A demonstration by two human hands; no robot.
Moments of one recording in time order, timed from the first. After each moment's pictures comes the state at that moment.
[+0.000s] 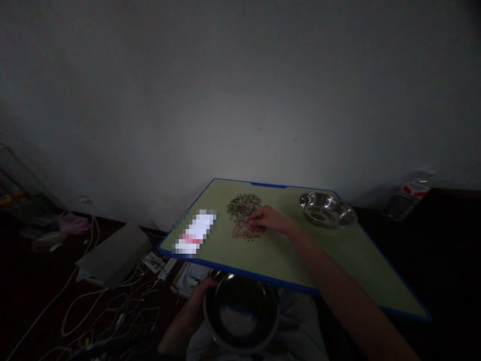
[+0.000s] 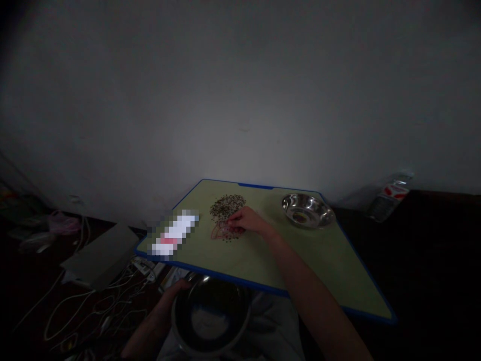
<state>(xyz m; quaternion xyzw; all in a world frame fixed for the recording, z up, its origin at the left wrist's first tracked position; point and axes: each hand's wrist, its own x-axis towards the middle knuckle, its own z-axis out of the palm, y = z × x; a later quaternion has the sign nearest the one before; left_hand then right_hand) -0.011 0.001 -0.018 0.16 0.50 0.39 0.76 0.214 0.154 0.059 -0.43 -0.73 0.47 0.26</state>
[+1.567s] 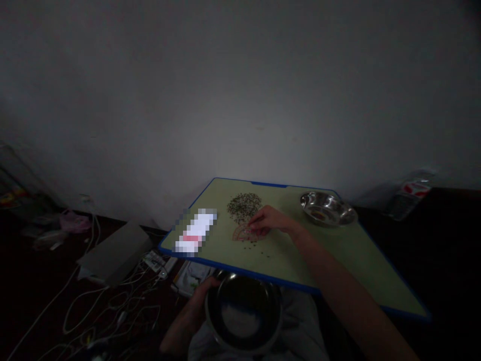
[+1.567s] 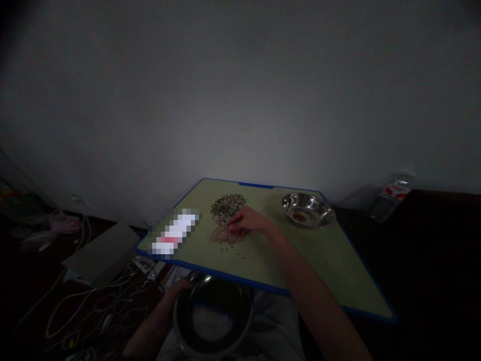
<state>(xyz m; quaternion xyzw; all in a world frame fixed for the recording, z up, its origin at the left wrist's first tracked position) -0.003 -0.001 0.000 0.17 0.51 0.39 0.75 0.219 0.151 0.064 -0.41 -0.72 0.53 0.19</state>
